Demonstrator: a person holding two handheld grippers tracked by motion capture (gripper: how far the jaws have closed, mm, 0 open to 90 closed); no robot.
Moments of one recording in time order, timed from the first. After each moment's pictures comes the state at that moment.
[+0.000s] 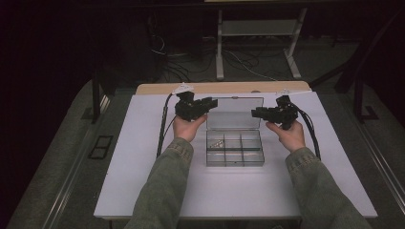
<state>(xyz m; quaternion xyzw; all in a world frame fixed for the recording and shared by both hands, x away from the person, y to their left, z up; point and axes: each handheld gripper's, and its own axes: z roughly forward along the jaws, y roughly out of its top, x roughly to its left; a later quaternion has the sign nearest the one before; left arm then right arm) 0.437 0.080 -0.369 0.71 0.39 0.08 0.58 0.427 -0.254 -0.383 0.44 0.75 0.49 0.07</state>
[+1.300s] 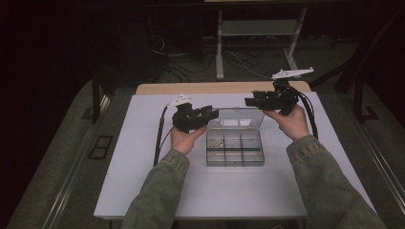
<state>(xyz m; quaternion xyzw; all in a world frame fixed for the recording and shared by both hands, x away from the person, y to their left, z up) 0.397 0.086 -0.373 0.71 0.35 0.07 0.61 0.417 -0.227 -0.302 0.38 0.78 0.49 0.09</state>
